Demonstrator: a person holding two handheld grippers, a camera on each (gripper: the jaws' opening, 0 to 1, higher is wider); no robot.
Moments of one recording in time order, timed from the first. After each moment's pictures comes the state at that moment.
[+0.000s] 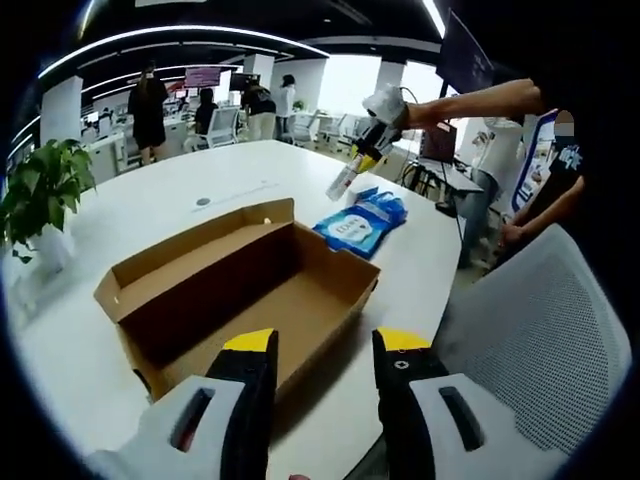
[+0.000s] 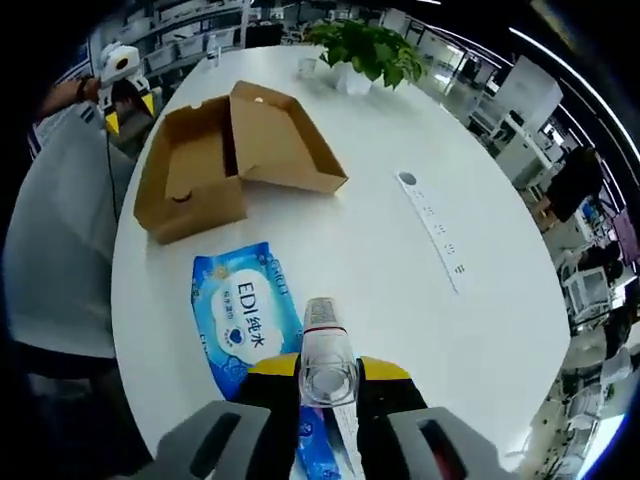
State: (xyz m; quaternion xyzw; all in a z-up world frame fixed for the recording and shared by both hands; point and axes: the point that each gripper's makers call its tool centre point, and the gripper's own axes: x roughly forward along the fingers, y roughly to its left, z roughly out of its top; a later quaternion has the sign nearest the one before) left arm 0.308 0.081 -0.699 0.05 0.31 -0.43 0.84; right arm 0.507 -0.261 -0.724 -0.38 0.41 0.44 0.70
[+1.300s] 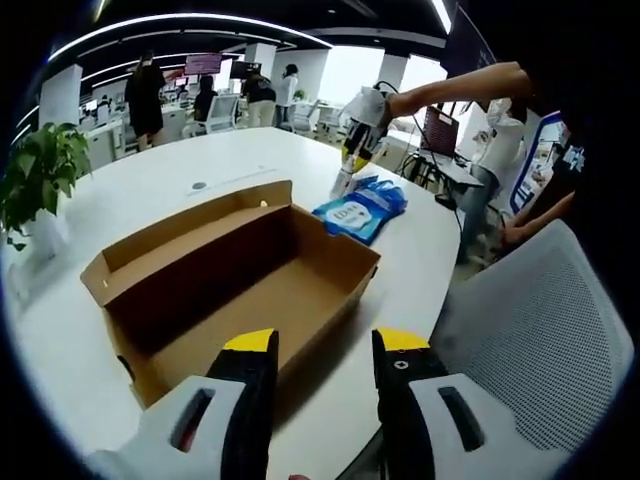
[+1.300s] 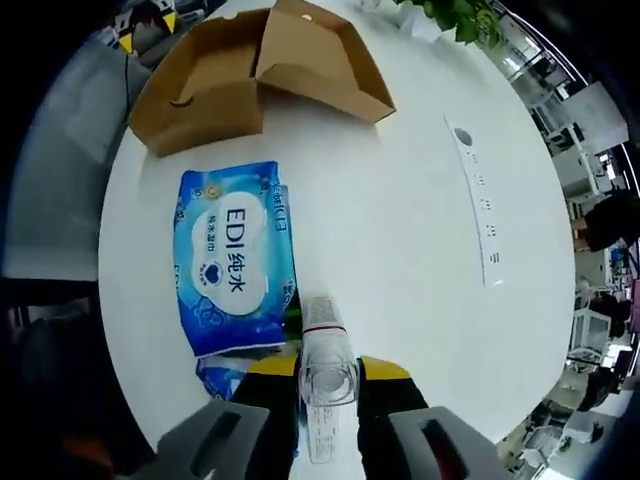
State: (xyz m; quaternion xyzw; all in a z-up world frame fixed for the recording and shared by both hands) left arm 0.304 0.079 -0.716 0.04 0.34 -0.43 0.83; right arm 0.522 -0.283 -0.770 -0.50 0.47 0.46 0.57
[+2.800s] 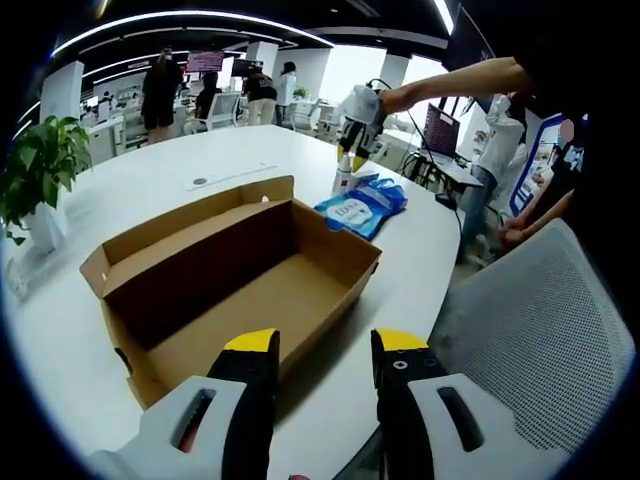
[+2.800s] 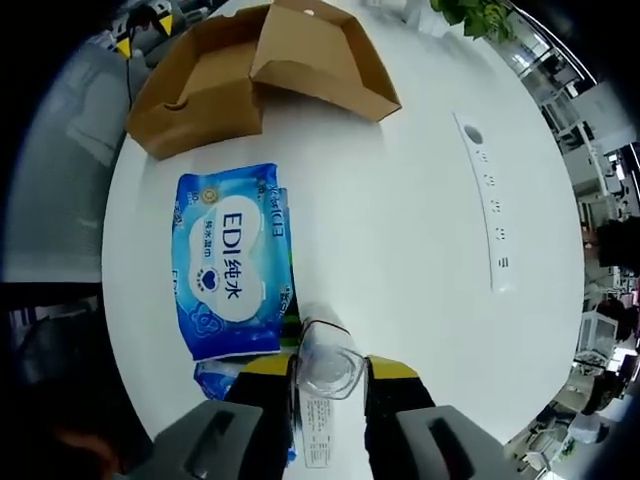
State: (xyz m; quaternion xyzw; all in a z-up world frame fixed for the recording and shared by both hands) left arm 0.301 0.082 -0.721 0.04 0.34 -0.43 0.83; right arm 0.529 -0.276 -0.772 -0.49 0.48 0.47 0.56
